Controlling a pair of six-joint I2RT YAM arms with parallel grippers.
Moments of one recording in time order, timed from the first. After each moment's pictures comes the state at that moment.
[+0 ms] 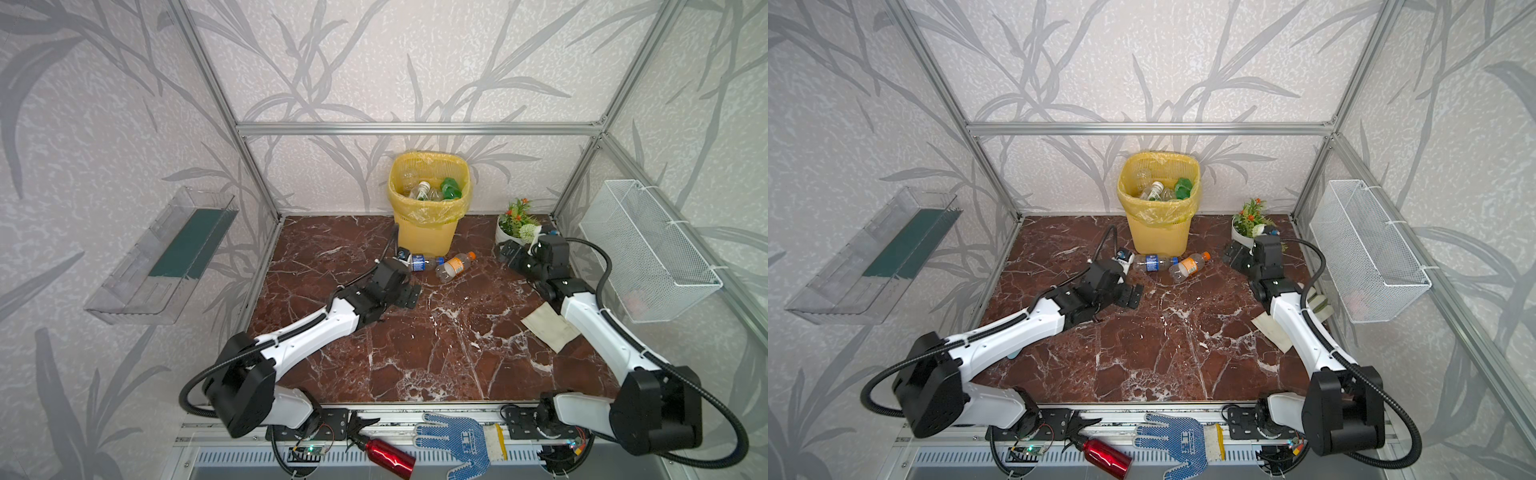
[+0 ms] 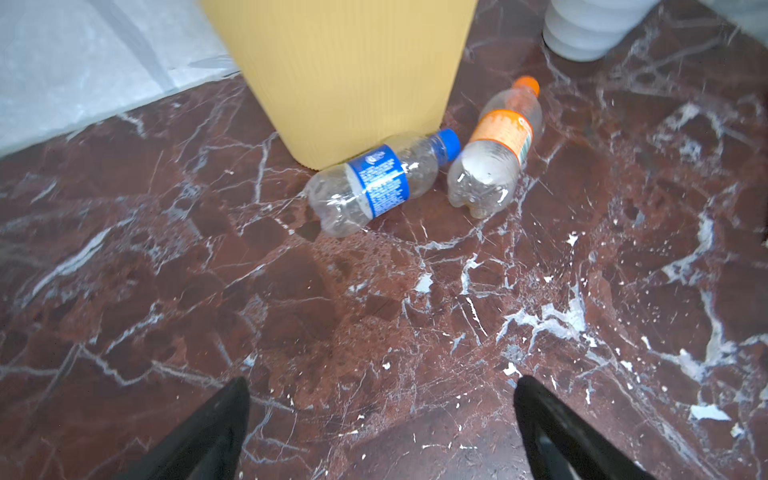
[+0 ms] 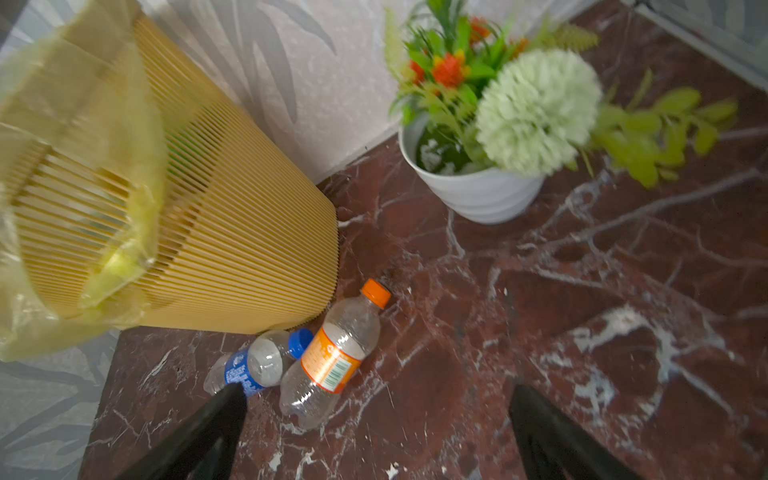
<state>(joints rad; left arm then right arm) -0.75 1.48 1.05 -0.32 -0.27 -0.14 0.06 1.22 0.81 -0.13 -0.07 0.62</state>
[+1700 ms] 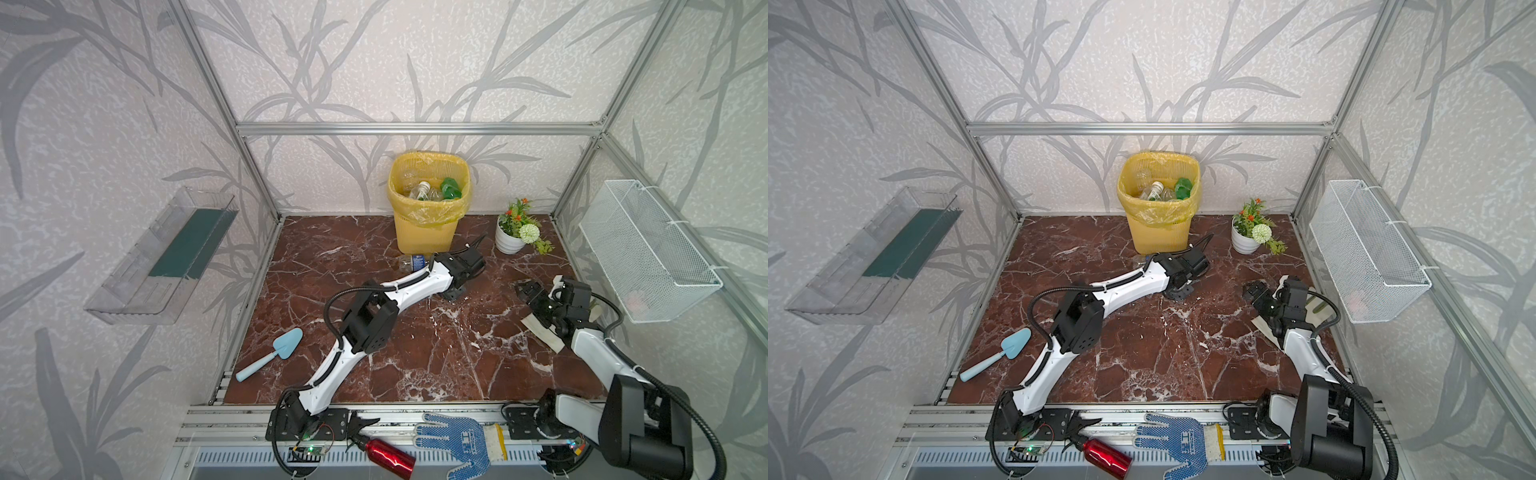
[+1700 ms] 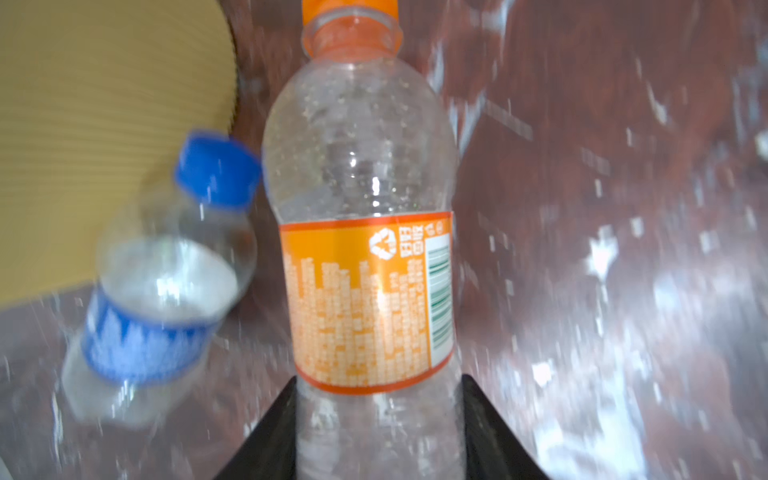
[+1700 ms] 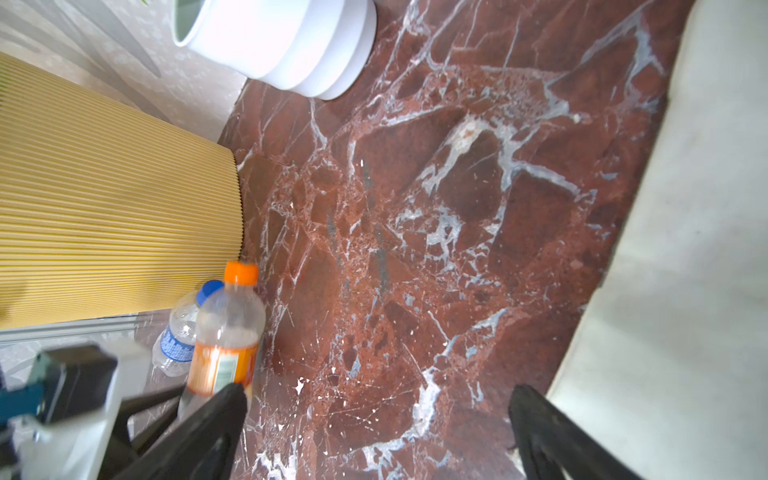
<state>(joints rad) -0.89 2.30 1.98 -0.93 -0.35 0.02 -0.23 1.15 0.47 -0.02 -0.37 0.69</state>
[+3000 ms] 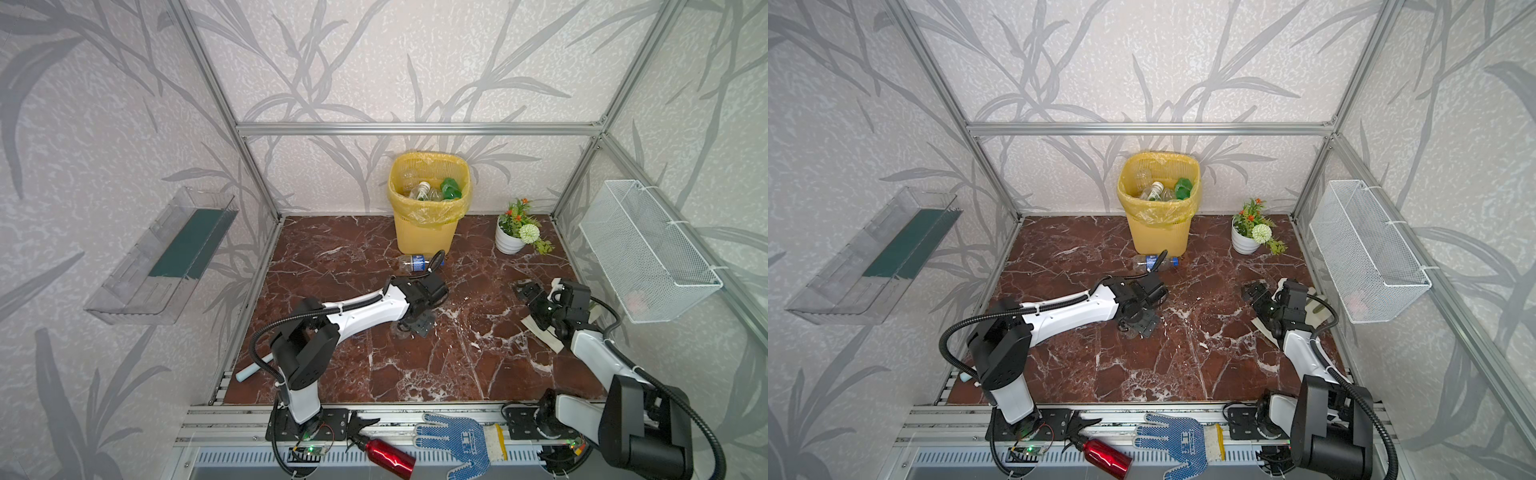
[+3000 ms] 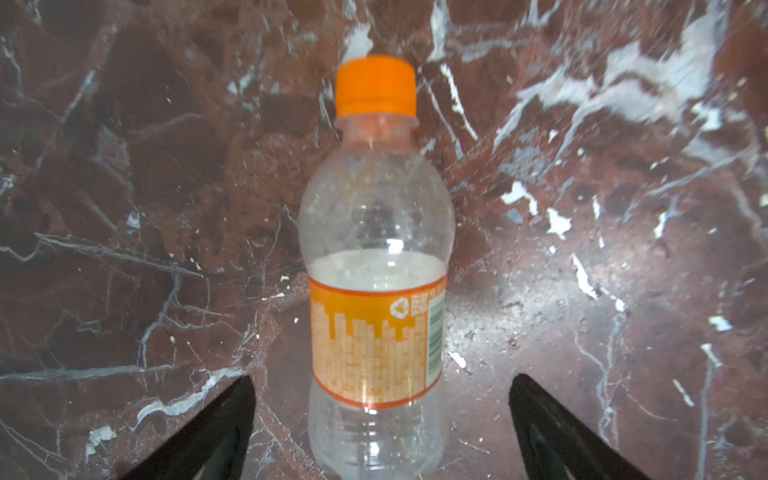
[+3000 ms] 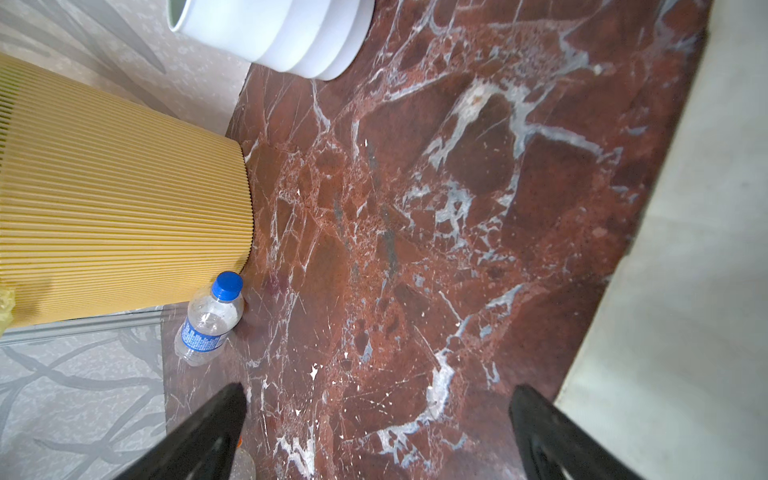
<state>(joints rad) -0.87 1.80 1.33 -0.87 -0.26 -0.33 -0.23 1.16 0.45 -0.01 -0.42 0.74</state>
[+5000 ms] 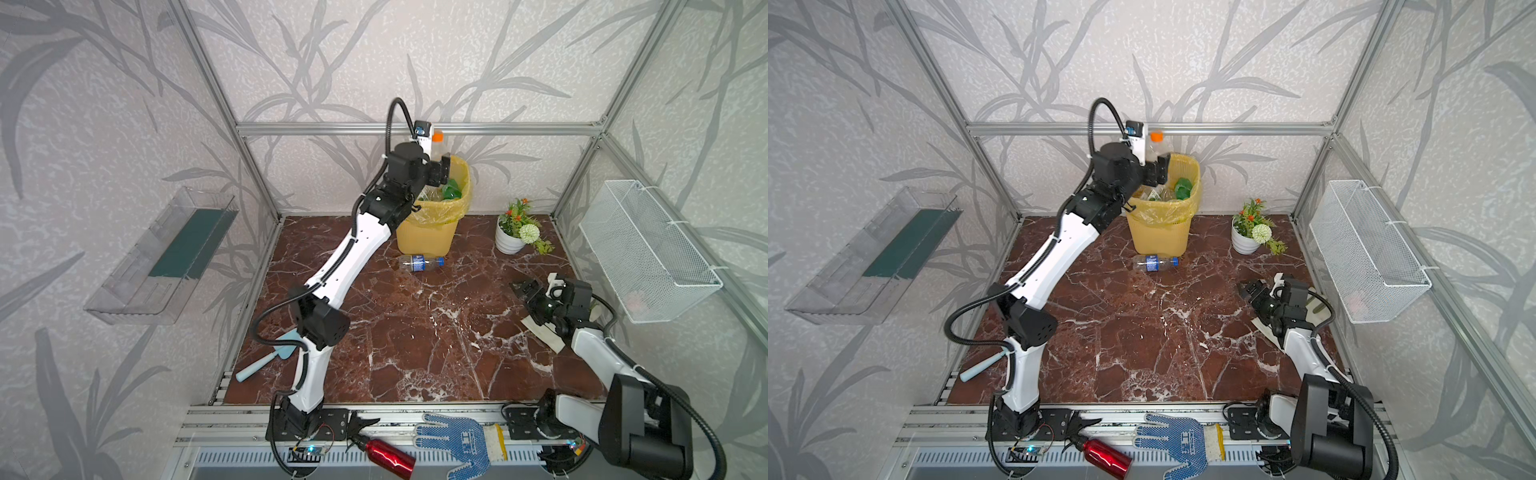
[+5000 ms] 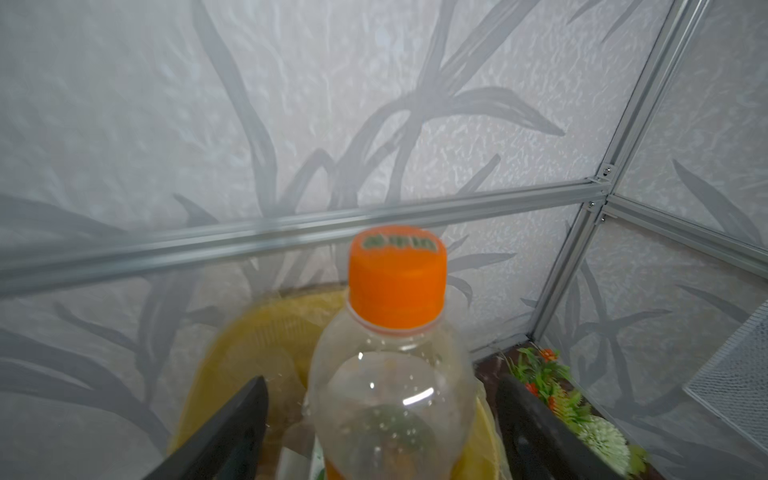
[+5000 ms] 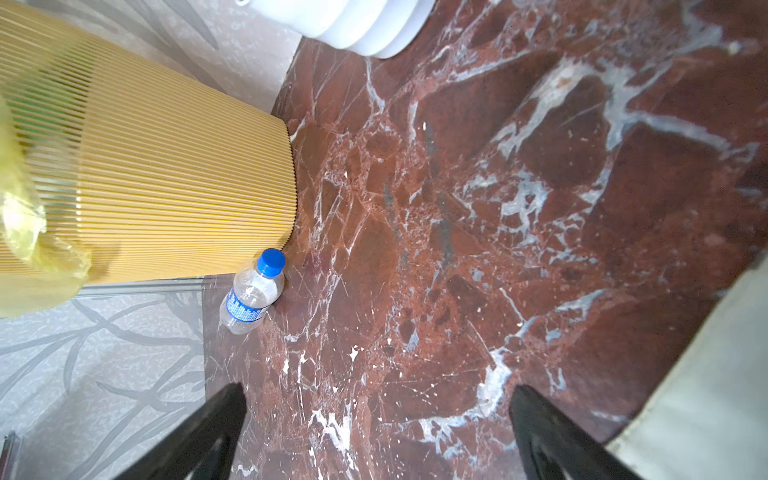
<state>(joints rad) -0.60 2.13 2.42 -0.40 -0.18 -0.11 -0.23 1.14 0.48 0.00 -0.53 0.75</state>
